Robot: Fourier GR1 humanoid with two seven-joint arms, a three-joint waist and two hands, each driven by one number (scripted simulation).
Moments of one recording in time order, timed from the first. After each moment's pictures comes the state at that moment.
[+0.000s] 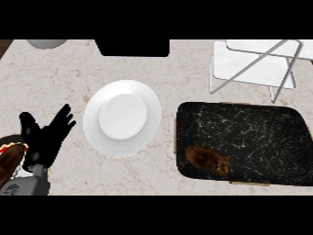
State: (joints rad) left arm -0.08 0.17 0.09 -1.35 0.11 -0.02 0.28; right arm -1.32 -0.55 -0.25 -0.63 0.76 0.09 0.21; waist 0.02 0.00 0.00
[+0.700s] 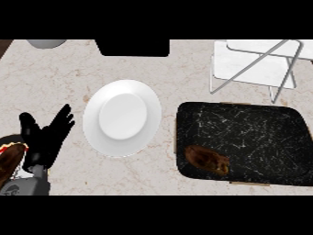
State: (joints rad) left arm -0.07 0.16 0.09 -1.37 0.10 -0.02 0.29; right arm -1.37 -0.57 -0.41 -0.54 0.64 -0.02 0.23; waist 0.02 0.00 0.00
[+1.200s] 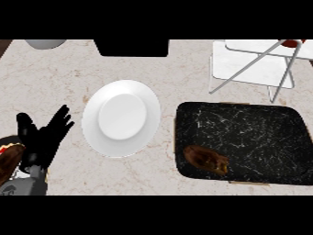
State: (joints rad) left arm -0.07 0.18 0.10 -1.36 0.11 -0.03 0.29; right arm -1.41 -0.58 -0.56 -0.55 0.49 -0.13 0.26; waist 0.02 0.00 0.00
